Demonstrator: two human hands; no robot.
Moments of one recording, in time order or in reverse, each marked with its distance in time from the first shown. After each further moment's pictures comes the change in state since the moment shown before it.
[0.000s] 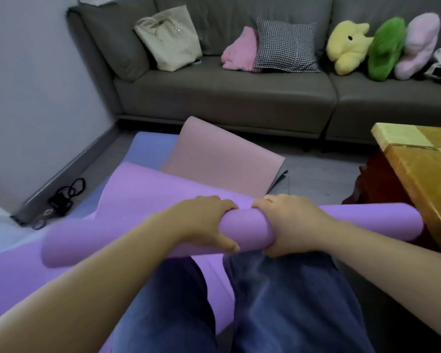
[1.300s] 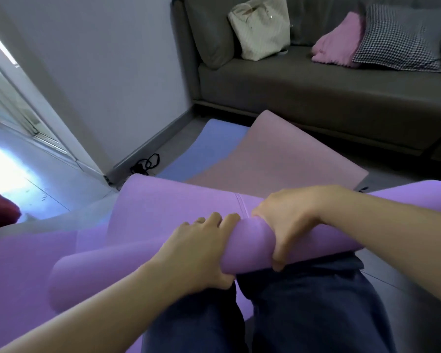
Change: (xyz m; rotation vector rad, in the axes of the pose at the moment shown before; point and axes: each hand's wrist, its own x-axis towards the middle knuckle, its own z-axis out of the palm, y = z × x) left_hand -0.102 -0.064 0.035 0.081 0.317 -0.269; right_hand 0.113 -0.104 -0.056 -0.052 -0.602 -0.367
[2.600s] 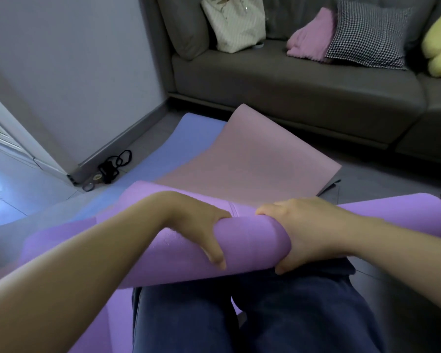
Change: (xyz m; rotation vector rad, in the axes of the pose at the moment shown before) left_hand 0.100 -0.018 0.002 -0.390 -0.802 0.043; right_hand -0.023 0.043 0.059 0.045 0.348 0.112
